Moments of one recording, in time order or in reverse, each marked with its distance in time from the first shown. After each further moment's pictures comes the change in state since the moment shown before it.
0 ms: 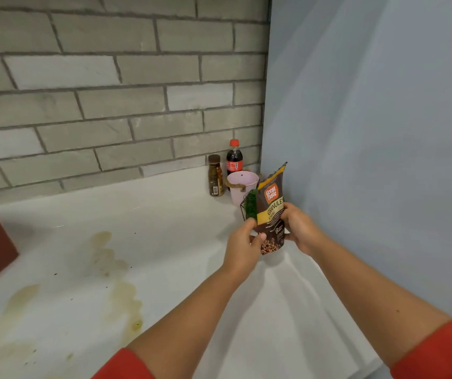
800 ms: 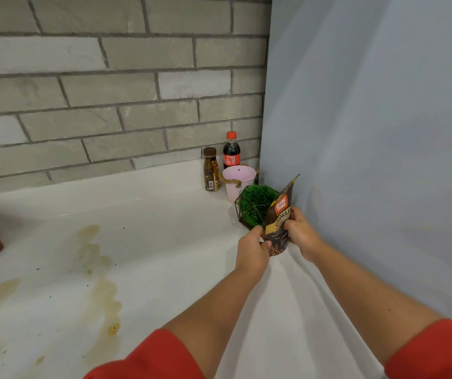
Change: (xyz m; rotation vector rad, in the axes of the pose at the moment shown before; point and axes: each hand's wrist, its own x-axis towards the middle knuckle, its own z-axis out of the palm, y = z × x) left_hand 0.028 -0.022 0.061 0.125 0.039 -0.151; right_hand 0.038 0.032 -0.026 -0.049 0.056 -0.011
